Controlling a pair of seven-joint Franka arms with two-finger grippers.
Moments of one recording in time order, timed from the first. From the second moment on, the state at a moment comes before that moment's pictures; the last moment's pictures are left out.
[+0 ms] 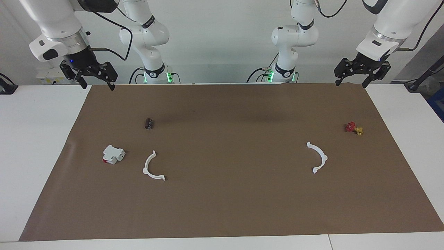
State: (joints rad) left arm -0.06 -0.04 0.03 -1.55 0.01 1.48 0.16; right arm 0.10 -0.05 -0.13 -1.58 -0.03 1.51 0.05
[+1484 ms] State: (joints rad) left arm -0.06 -0.04 0.03 -1.55 0.01 1.48 0.16; right arm 0.19 0.33 -0.13 -1.79 0.09 2.26 -0.41
